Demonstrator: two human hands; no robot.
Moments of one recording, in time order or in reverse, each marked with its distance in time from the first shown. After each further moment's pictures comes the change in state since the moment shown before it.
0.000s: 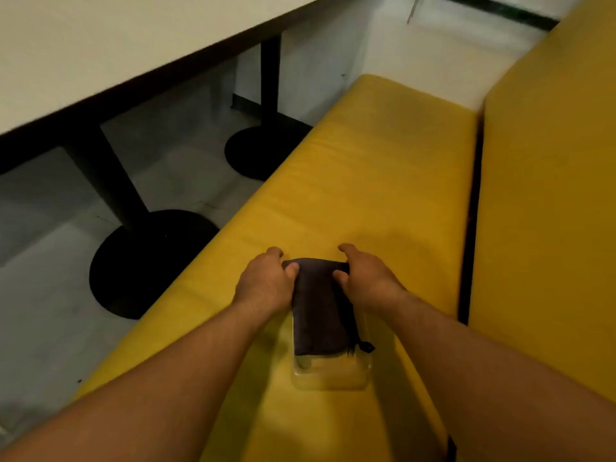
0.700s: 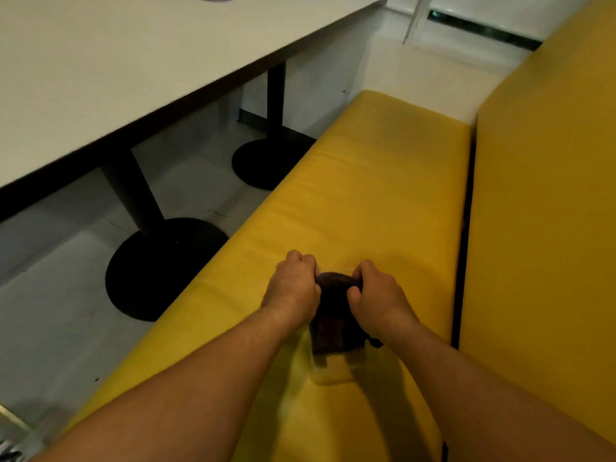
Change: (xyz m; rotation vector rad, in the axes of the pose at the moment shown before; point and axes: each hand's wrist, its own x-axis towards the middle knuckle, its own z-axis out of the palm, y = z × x) left_hand -0.044 0.023 -0.013 0.094 -0.080 0.192; right_hand -0.070 -0.012 0.002 0.158 0.190 0.066
